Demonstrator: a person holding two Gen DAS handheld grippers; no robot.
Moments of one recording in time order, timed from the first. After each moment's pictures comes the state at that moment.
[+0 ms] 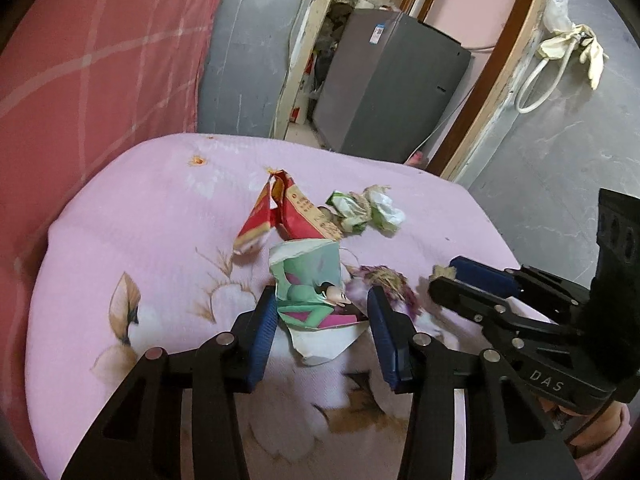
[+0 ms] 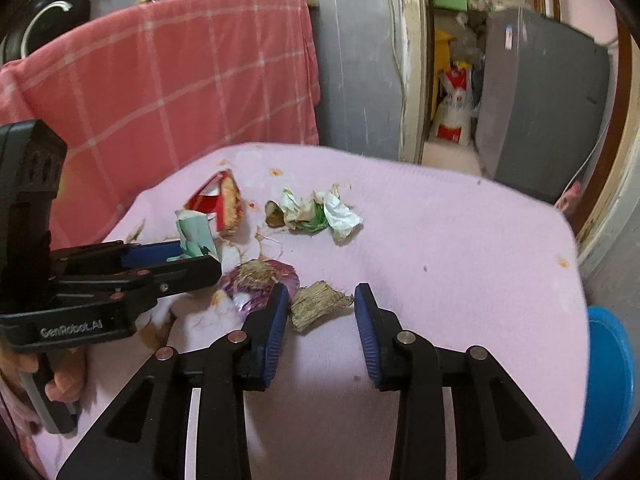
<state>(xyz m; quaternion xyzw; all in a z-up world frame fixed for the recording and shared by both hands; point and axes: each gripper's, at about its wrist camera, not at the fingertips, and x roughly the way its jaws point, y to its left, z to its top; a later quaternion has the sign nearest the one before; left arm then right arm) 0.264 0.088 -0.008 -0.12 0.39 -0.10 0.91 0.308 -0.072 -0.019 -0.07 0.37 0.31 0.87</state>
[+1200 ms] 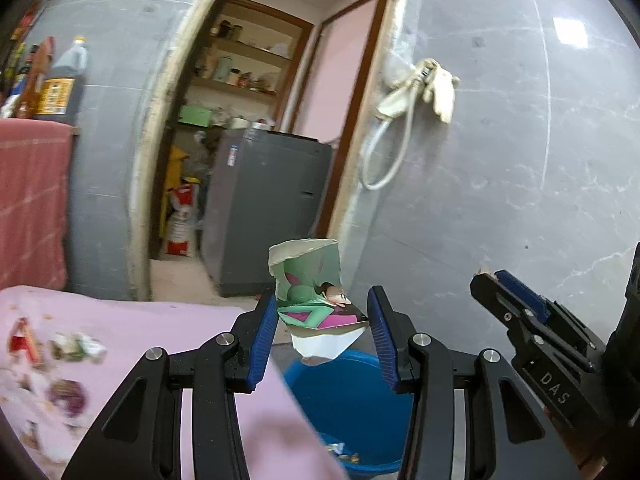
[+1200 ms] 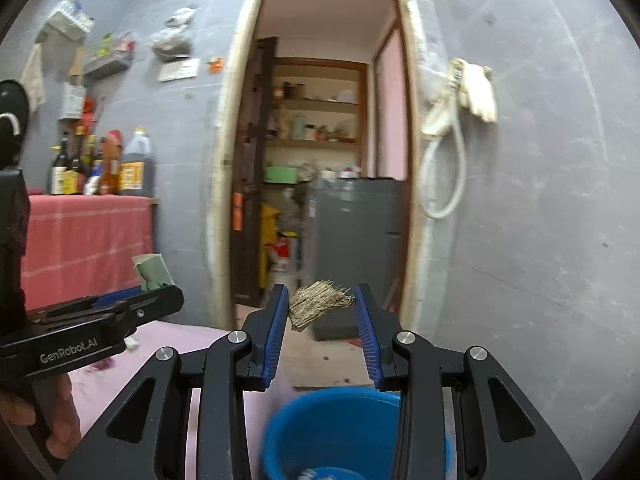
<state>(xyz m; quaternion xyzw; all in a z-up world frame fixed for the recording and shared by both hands) 0.247 -0.141 0.084 -0.09 0.15 -0.24 0.96 0.214 -0.309 0.073 -0.01 0.07 0.03 1.00</state>
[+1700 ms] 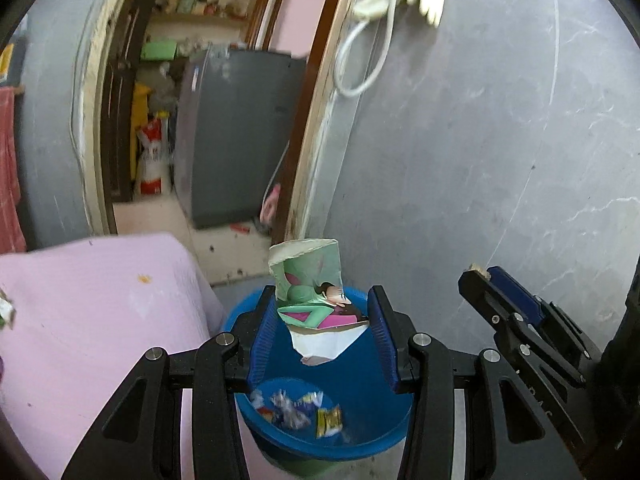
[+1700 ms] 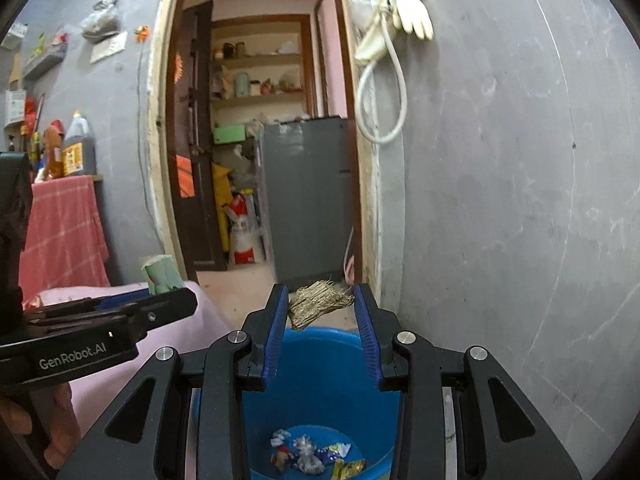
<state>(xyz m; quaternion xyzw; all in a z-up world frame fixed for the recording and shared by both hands) 0.304 -0.233 0.024 -0.04 0.29 -0.27 0.92 0.235 -0.373 0.003 0.04 0.16 -0.02 0.99</state>
